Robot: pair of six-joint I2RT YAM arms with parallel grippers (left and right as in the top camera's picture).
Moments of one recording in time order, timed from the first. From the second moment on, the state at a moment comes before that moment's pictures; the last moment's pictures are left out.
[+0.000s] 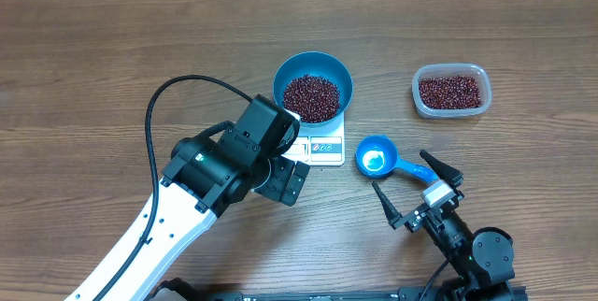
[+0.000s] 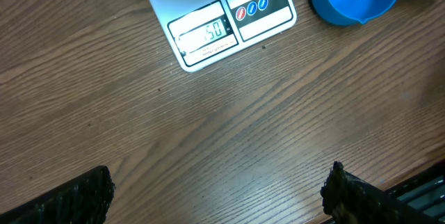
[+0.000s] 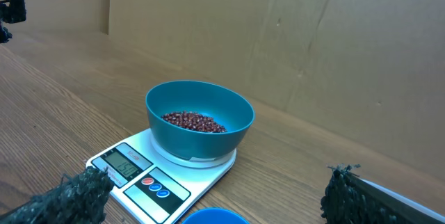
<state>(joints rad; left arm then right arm) -0.64 1.29 1.27 -1.16 -0.02 -0.21 0.27 0.01 0.02 -0.01 -0.29 -0.22</state>
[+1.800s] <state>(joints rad) -0.31 0.06 0.12 -0.16 0.03 -0.37 0.27 0.01 0.02 -0.01 -0.29 -0.22</state>
